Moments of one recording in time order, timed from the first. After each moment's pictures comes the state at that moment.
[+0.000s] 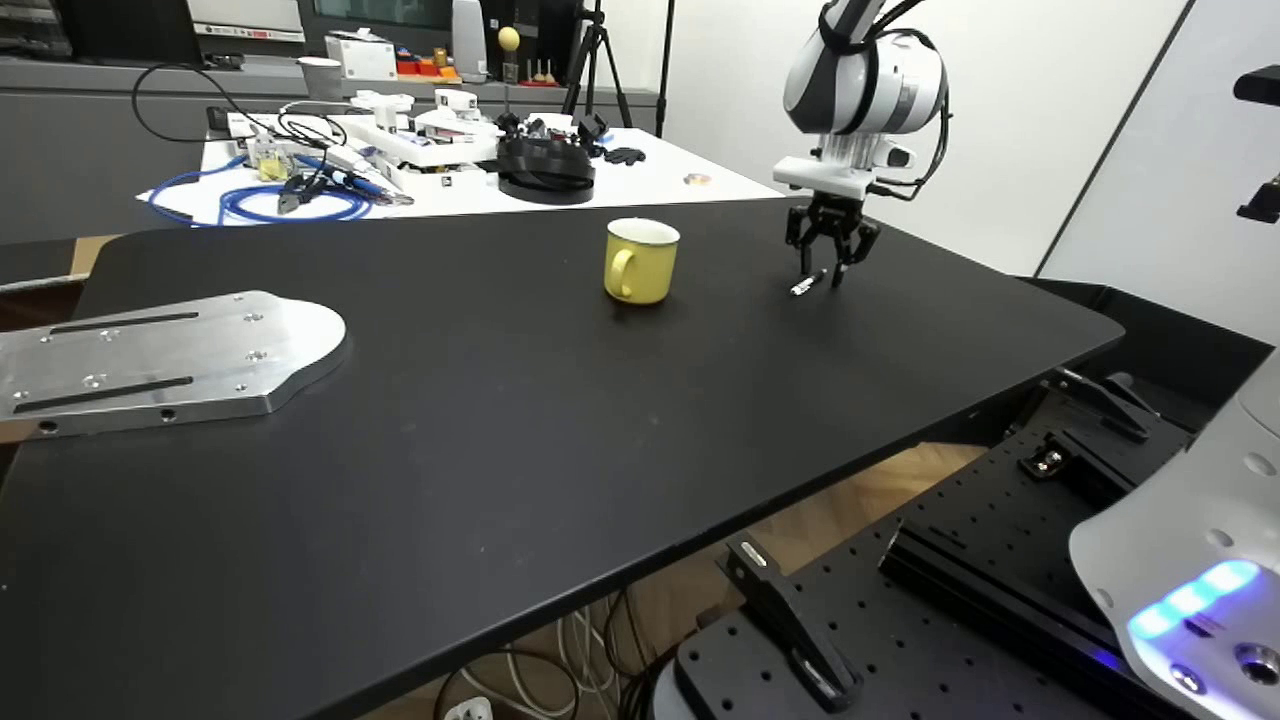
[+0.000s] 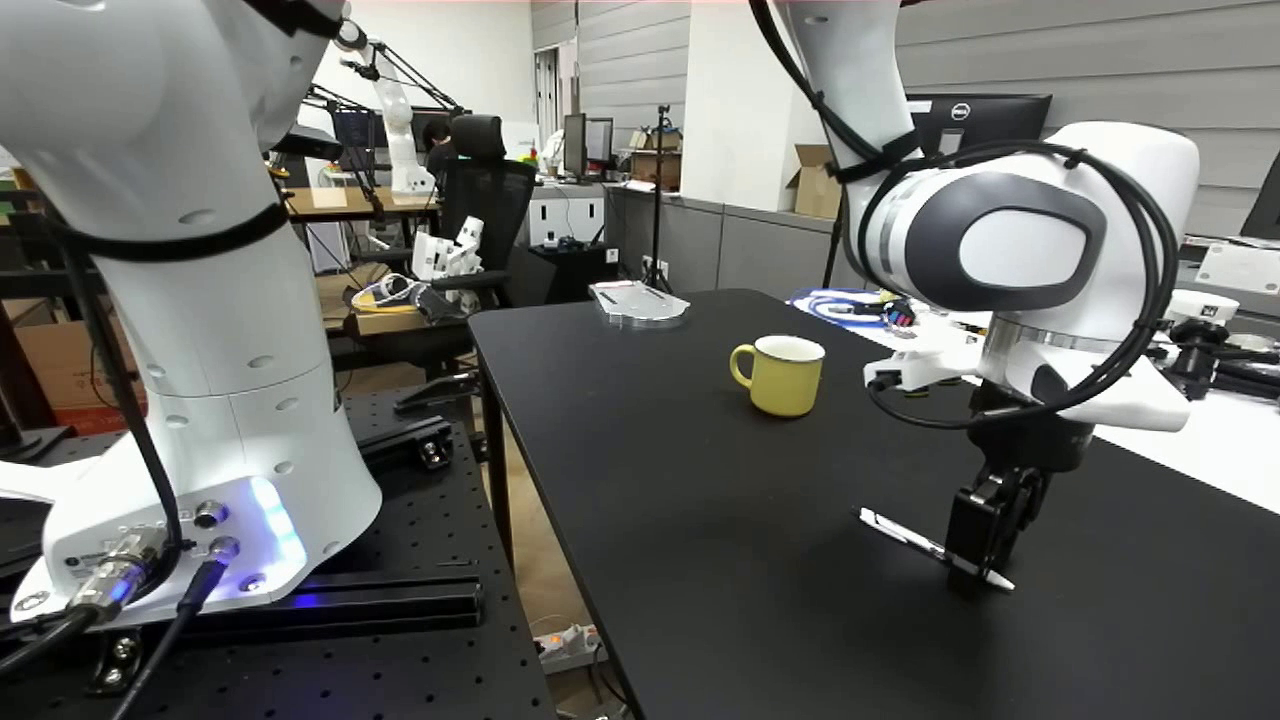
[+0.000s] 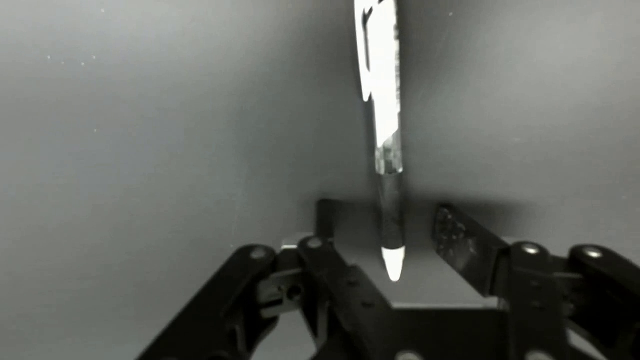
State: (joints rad) arm -0.15 0.66 -0.28 -2.00 0.18 2.59 0.83
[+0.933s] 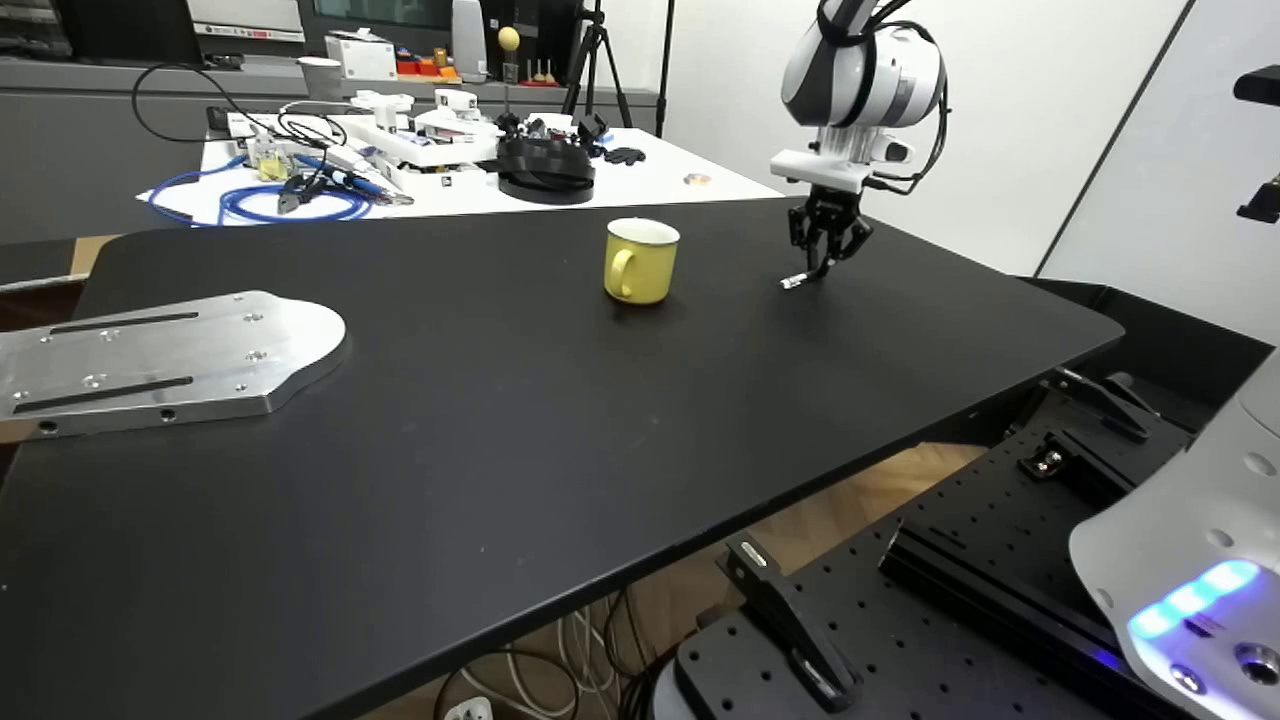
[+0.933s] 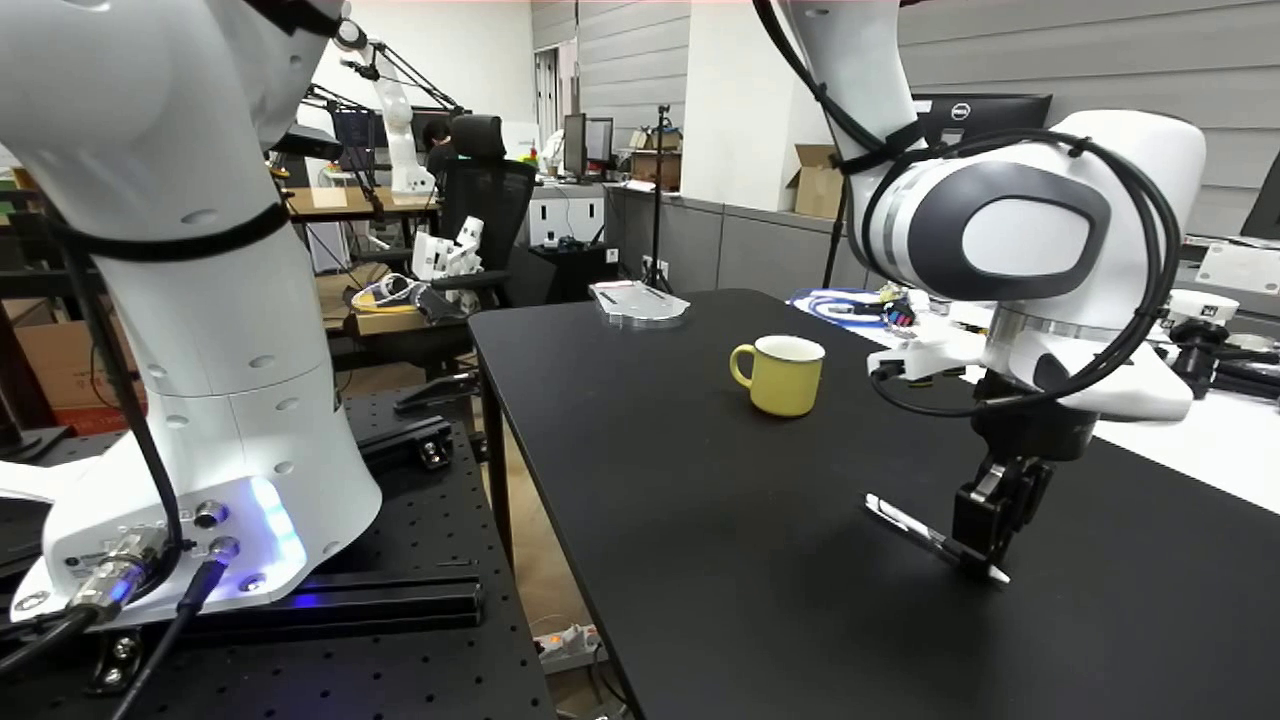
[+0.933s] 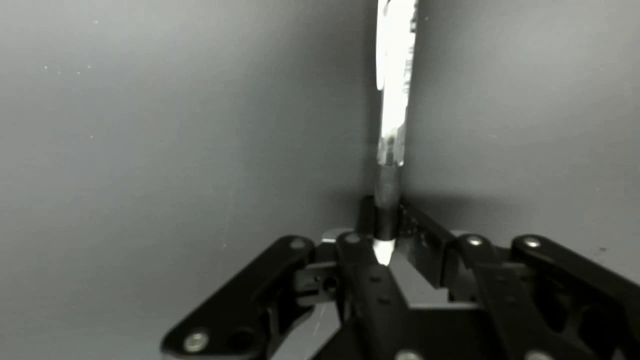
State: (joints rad) arm -0.14 0.65 -0.29 -1.99 0.20 2.57 0.84
